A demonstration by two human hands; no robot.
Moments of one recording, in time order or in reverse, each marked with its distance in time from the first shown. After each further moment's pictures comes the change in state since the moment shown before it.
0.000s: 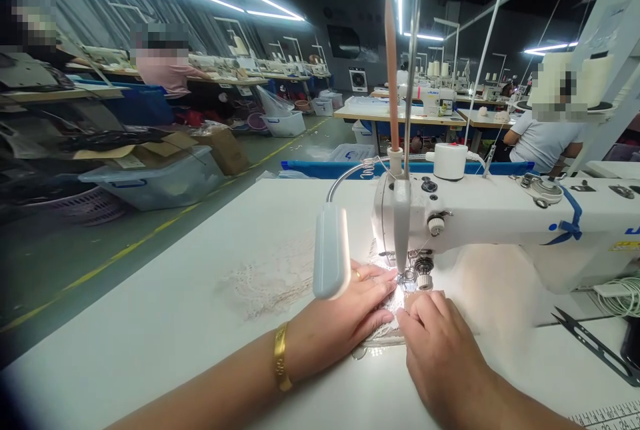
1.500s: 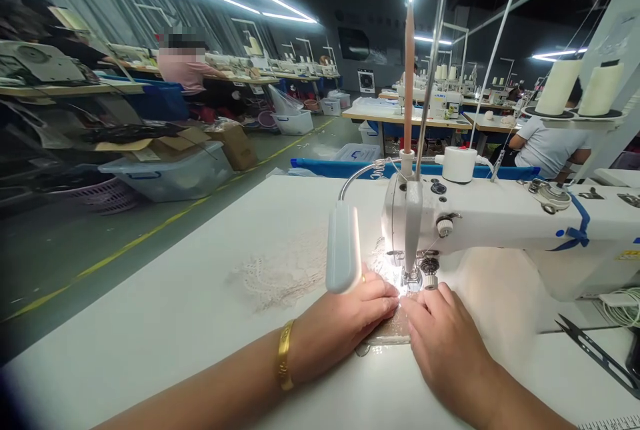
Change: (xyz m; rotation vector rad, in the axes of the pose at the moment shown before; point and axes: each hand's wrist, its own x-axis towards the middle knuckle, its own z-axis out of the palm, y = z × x) left_hand -0.006 0.000 0.007 -0.007 0.187 0.210; right_hand 0.006 0.012 -0.003 -0.043 -0.100 0.053
